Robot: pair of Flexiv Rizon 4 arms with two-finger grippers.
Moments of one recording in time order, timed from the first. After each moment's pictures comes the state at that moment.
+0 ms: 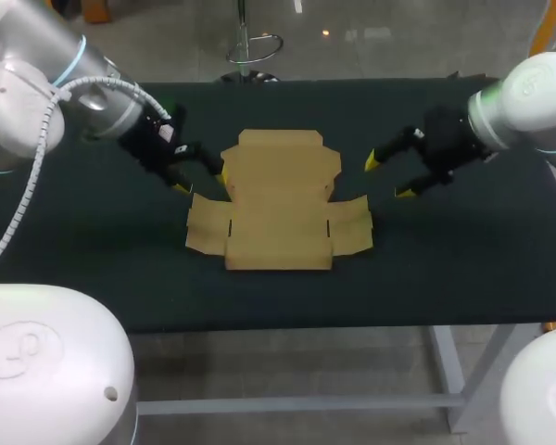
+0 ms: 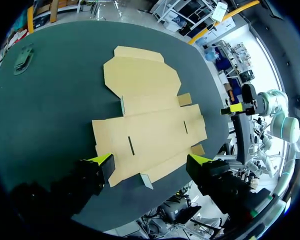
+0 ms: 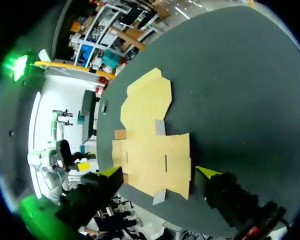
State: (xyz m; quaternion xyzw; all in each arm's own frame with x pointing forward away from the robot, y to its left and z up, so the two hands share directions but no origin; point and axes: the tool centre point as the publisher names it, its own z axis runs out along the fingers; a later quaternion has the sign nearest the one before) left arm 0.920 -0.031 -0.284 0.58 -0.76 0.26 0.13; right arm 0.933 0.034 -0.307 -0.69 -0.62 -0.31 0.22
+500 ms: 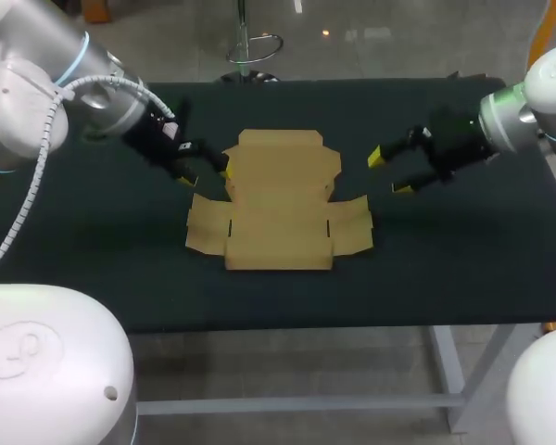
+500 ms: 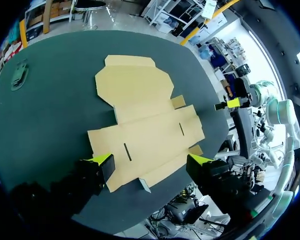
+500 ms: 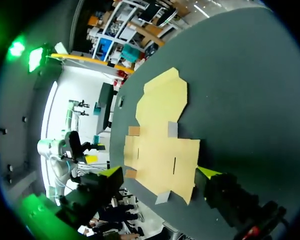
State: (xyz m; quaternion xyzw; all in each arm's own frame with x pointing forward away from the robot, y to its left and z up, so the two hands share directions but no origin) left arm 0.923 -0.040 -0.272 0.55 -0.78 0.28 0.10; right arm 0.941 0.033 -0.303 -0.63 -0.64 -0.37 0.25
